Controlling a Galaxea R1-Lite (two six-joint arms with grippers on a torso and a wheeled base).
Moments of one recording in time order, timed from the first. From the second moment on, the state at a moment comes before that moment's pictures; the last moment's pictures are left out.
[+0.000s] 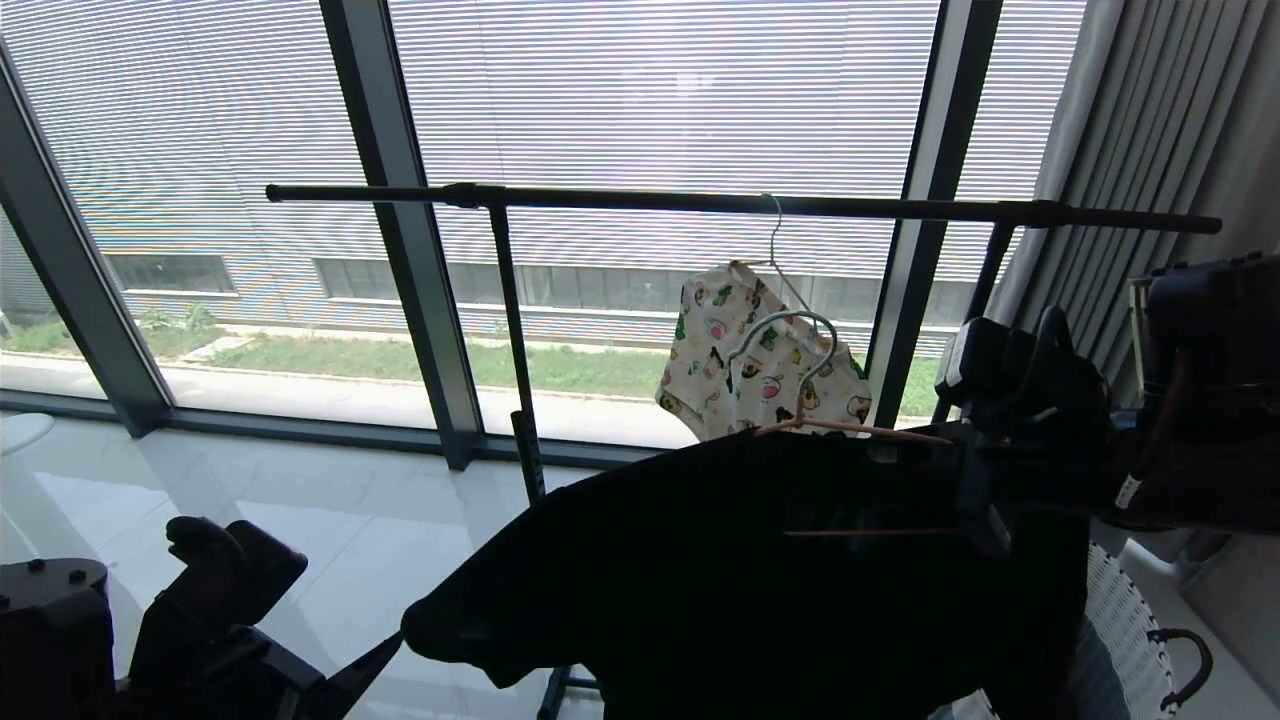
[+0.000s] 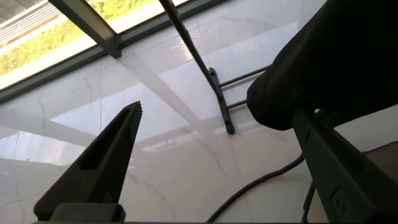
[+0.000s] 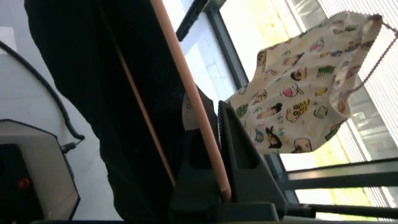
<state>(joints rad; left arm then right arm) -0.12 1.33 -0.08 -0.76 -0.09 0.42 0.57 1.48 -0.88 -0.17 0.27 -0.57</state>
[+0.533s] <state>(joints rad) -0.11 1.31 -0.16 -0.76 0.07 0.41 0.41 1.32 -0.70 0.06 -0.10 -0.27</state>
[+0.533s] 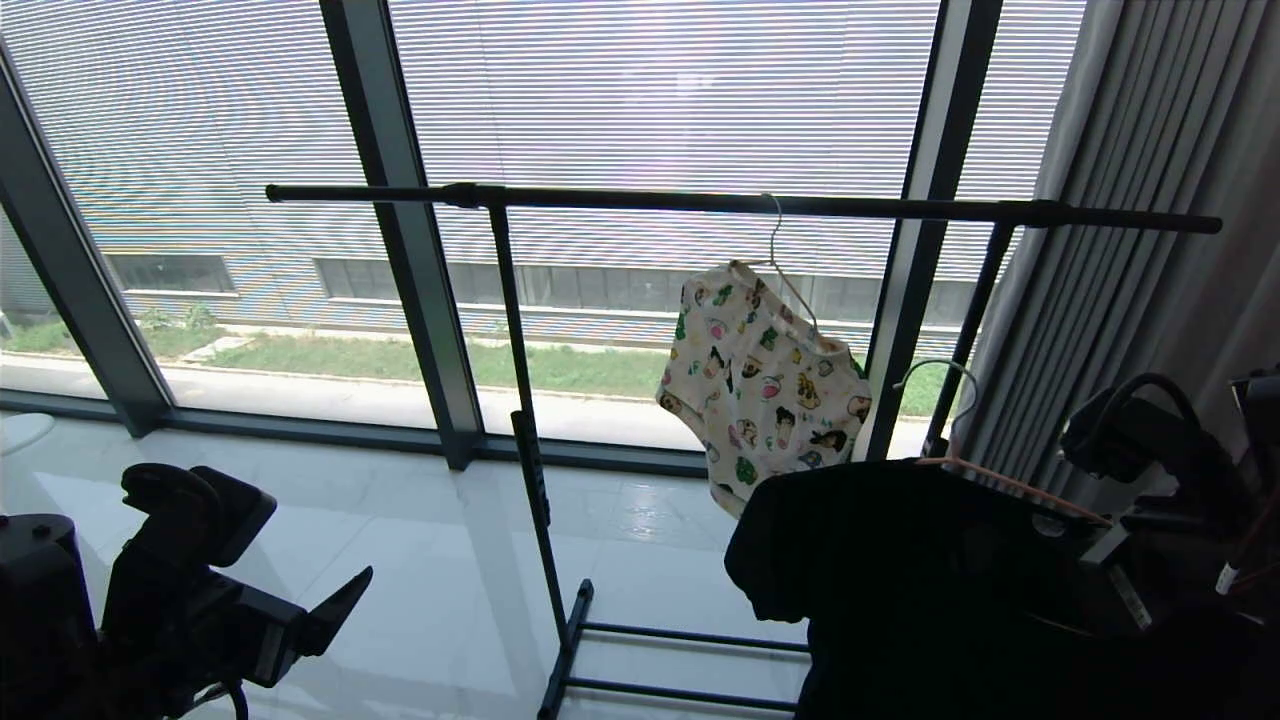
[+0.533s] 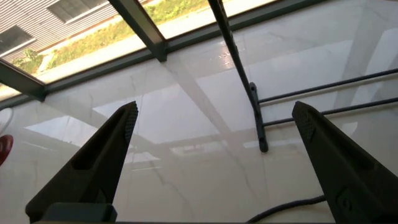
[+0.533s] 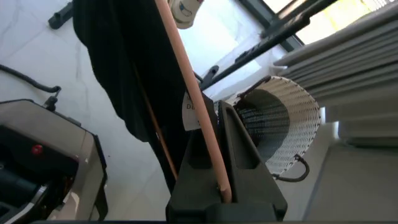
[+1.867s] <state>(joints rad) 0.00 1.30 -0.19 -0.76 0.08 0.42 0.17 1.33 -0.85 0.10 -0.32 -0.01</state>
